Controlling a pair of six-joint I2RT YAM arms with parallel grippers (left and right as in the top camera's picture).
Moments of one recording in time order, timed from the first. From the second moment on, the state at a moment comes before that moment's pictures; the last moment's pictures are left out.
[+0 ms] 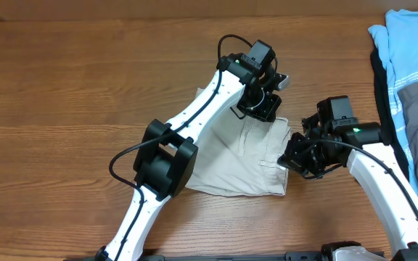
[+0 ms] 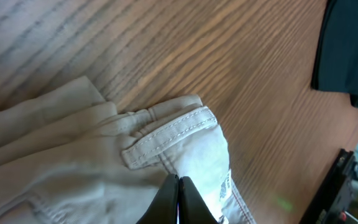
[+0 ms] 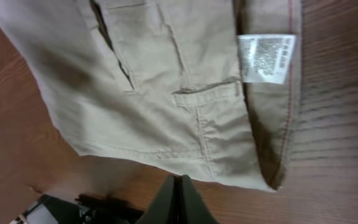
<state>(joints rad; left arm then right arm) -0.64 2.42 2.18 -1.05 0.55 -0.10 0.12 1.37 0.96 -1.01 -0.51 0.54</state>
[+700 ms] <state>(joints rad) -0.64 2.43 2.18 -1.07 0.60 -0.09 0.12 1.41 0.74 -0.81 -0.47 0.54</state>
